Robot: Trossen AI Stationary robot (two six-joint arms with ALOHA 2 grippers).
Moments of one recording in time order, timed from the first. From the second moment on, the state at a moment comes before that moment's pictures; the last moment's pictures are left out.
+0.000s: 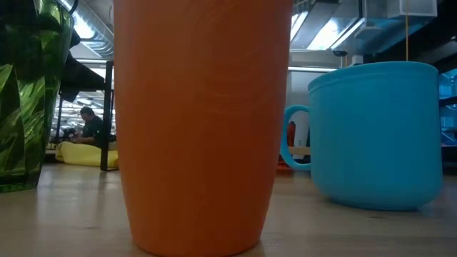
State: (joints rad) left arm -0.15 0.01 0.13 -0.41 -0.32 -0.33; right arm 0.19 1.12 1.39 -1.00 -0.37 -0.51
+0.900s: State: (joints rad) left arm -0.15 0.01 0.13 -0.41 -0.32 -0.33; right arm 0.26 1.46 1.46 -0.96 -0.26 0.18
